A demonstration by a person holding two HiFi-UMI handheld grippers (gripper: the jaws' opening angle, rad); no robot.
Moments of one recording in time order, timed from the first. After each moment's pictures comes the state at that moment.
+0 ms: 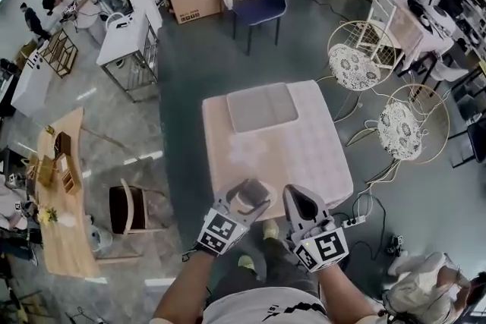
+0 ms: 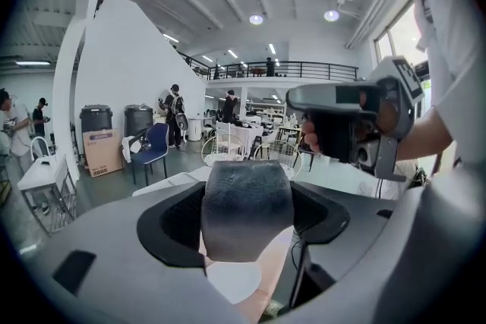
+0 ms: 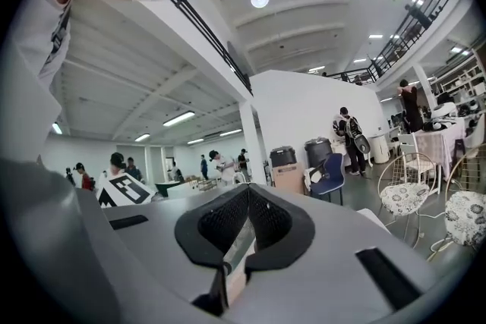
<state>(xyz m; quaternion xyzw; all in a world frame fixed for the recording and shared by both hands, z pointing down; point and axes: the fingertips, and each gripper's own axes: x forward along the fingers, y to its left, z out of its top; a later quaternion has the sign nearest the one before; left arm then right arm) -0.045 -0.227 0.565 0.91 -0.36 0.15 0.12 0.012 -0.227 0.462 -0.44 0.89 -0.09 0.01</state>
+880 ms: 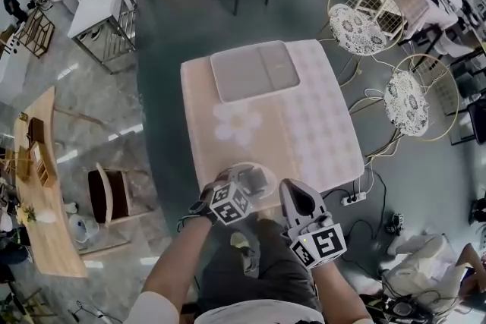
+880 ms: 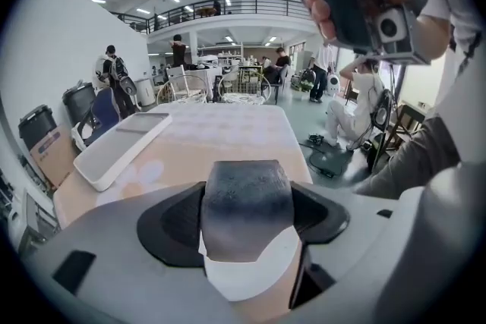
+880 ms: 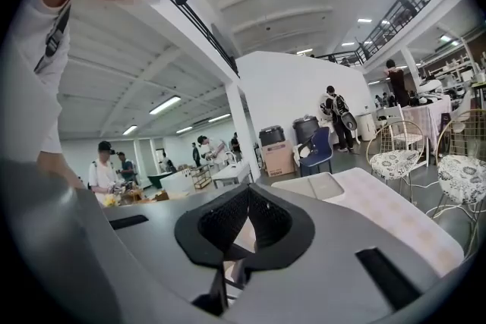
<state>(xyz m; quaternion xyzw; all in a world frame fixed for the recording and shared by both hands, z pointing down) -0.023 -0.241 0.817 0.90 -0.18 0.38 0.08 0.007 -0.243 0.607 -0.47 0.87 -0.15 -0.03</state>
